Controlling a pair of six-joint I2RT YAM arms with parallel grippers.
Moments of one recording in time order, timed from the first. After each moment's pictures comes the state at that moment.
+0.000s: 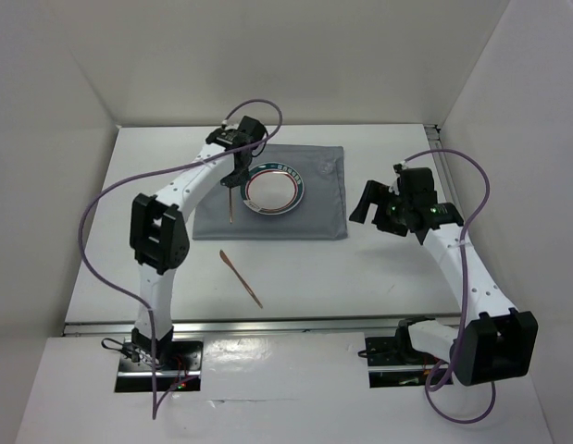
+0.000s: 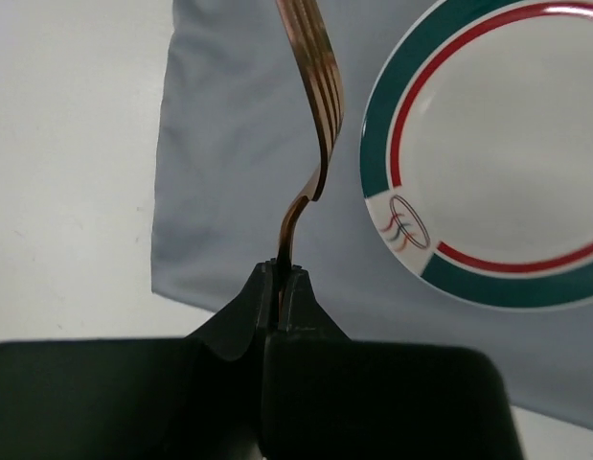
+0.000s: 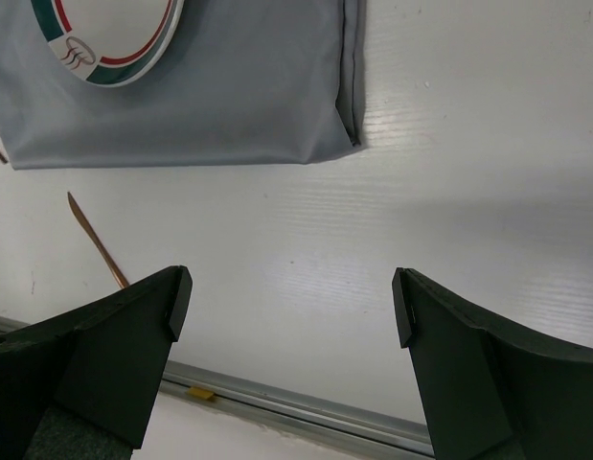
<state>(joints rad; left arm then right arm) -0.44 2.02 1.95 -1.06 -0.49 -0.58 0.12 1.15 0.98 -0.66 -0.22 0.44</state>
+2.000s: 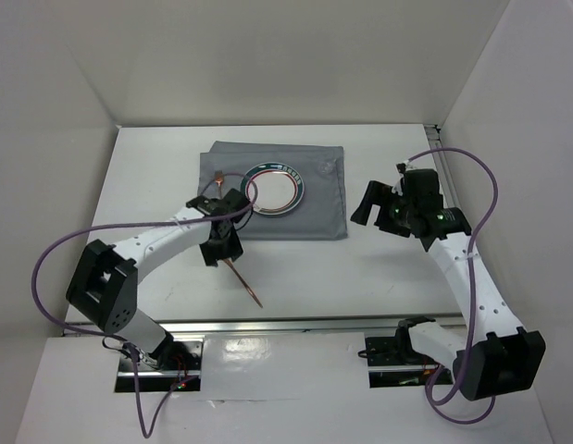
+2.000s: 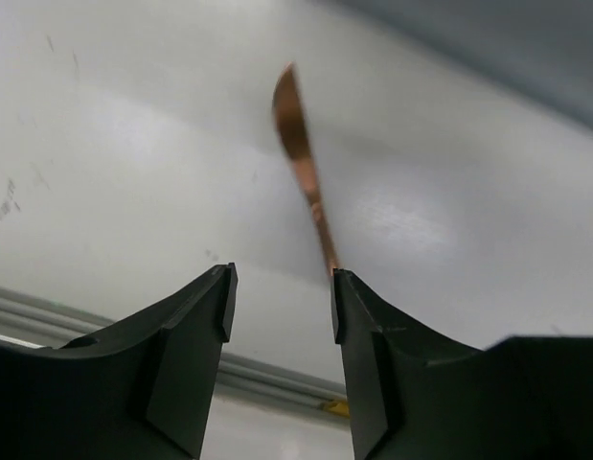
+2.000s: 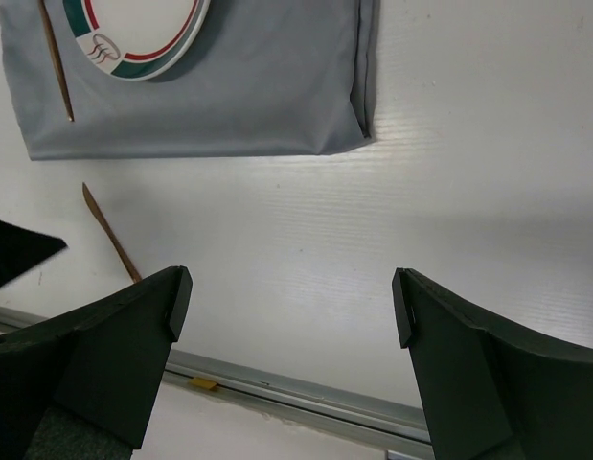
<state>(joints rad) -0.55 1.54 1.18 -0.98 -0.29 -0.93 0.15 1.08 1.01 -0.72 -0.20 0.43</state>
